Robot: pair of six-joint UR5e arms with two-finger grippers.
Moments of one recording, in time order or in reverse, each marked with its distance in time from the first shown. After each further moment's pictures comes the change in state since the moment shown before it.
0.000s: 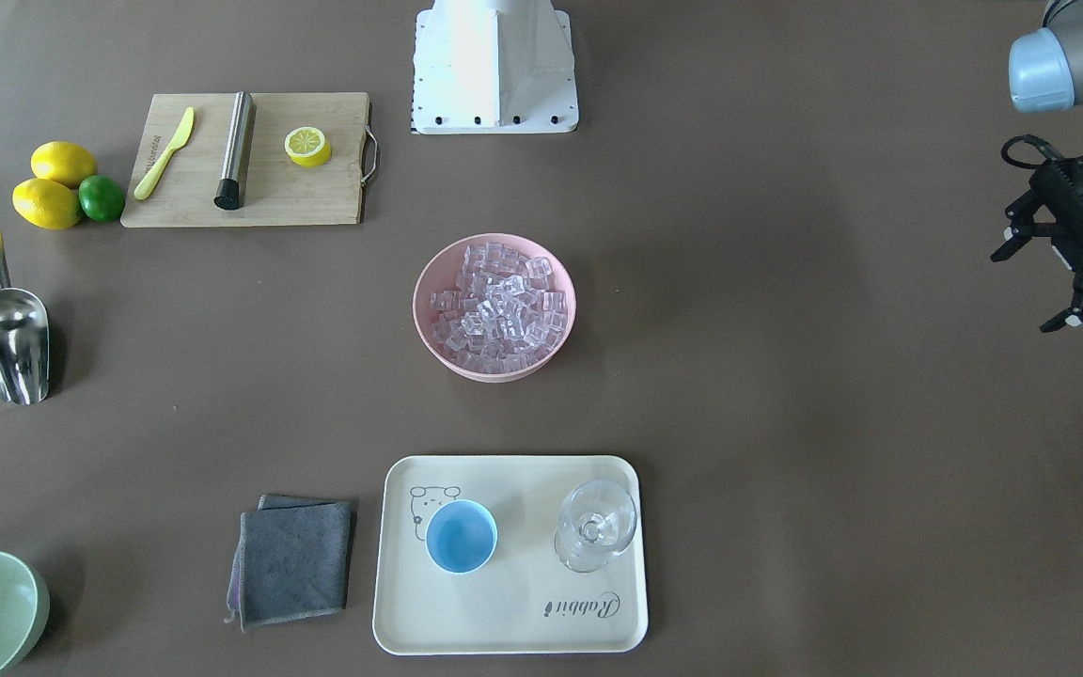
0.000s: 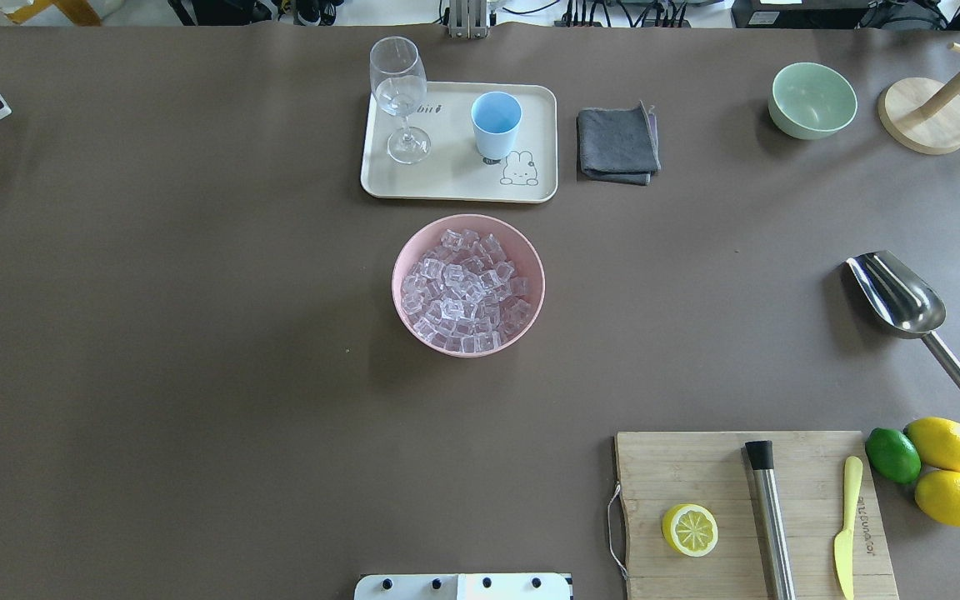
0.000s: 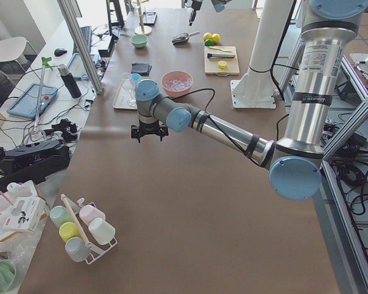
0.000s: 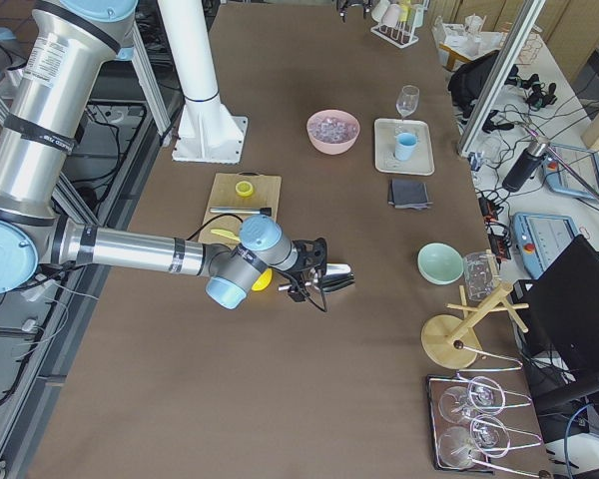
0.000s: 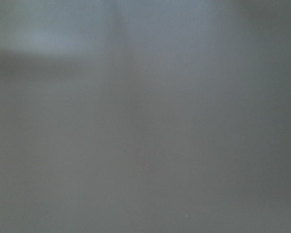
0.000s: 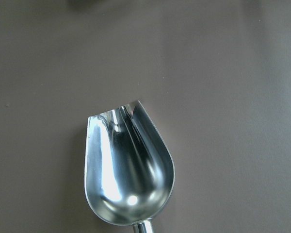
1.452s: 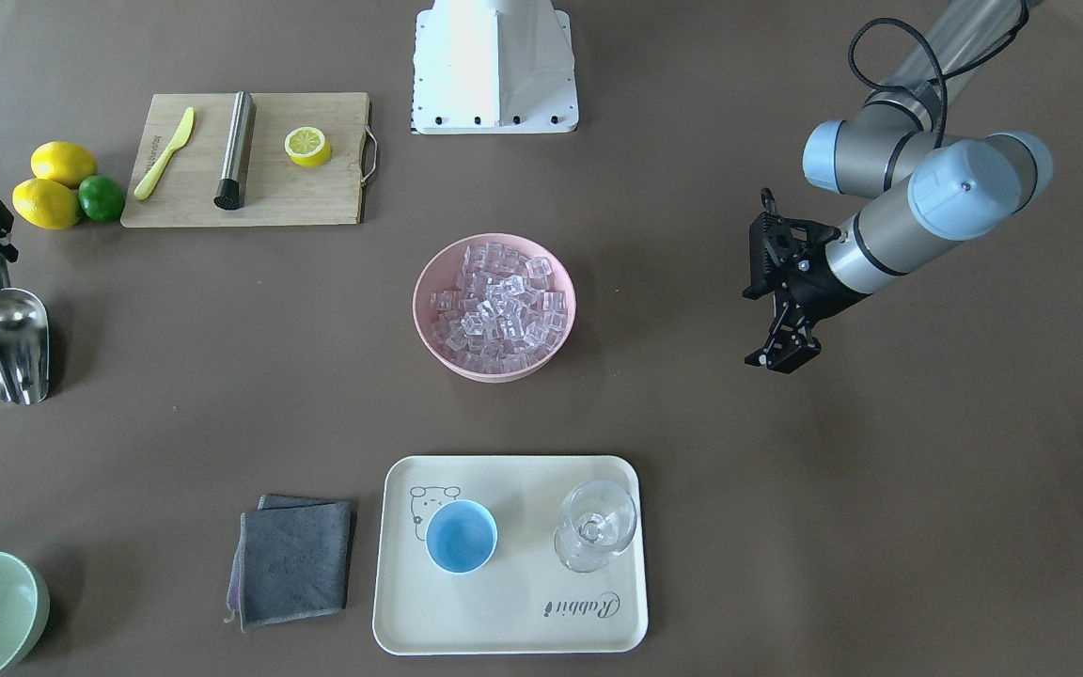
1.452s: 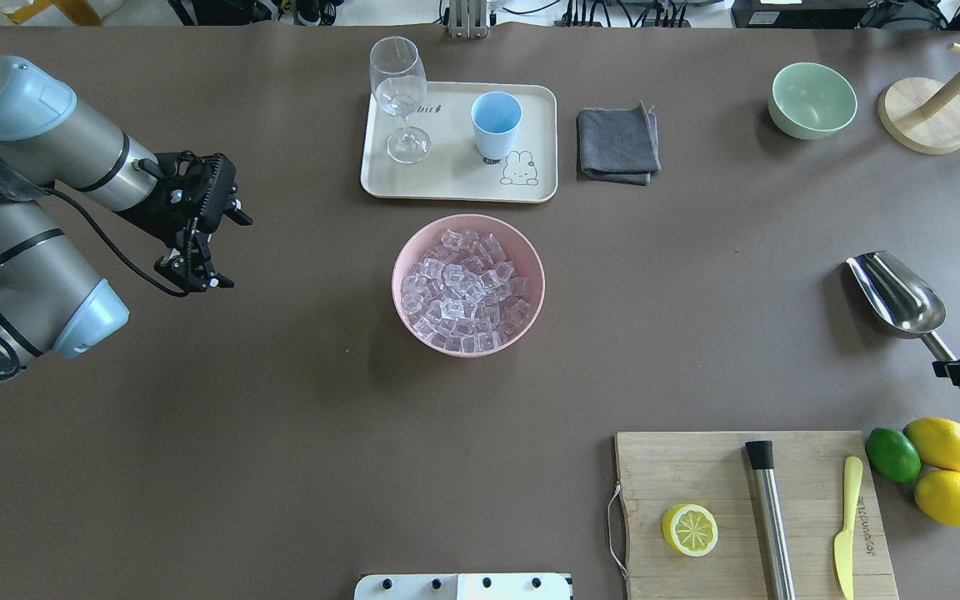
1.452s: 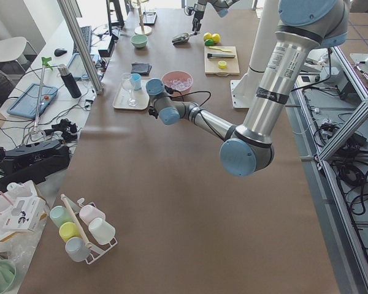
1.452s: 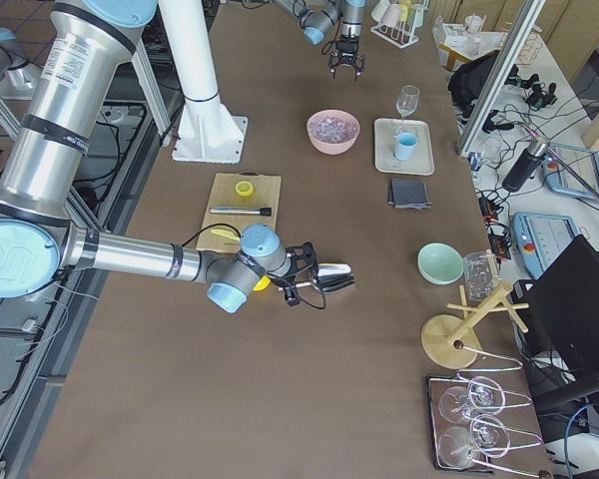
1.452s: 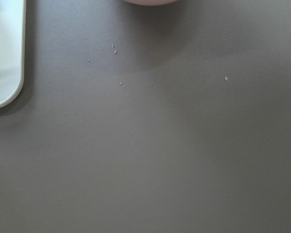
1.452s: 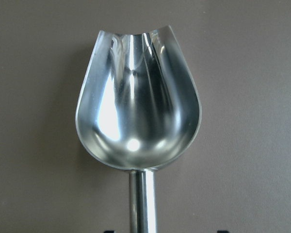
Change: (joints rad) left arm 0.367 -0.239 0.274 -0.368 -0.003 -0.134; right arm -0.162 -0.003 -0.064 0.010 -0.073 -0.204
